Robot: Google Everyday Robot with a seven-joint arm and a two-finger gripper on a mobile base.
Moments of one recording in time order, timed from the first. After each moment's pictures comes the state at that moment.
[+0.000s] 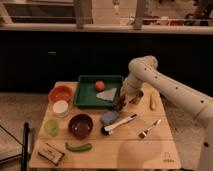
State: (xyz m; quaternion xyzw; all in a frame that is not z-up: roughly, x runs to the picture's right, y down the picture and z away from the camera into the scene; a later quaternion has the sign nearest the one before) arm 0.134 0.055 0.809 -0.27 -0.16 -0.18 0.93
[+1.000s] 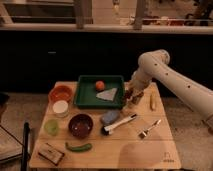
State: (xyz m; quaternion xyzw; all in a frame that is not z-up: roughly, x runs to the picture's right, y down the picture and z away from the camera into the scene) arm 0.181 0.018 0.793 -0.23 -0.13 -0.15 0.95
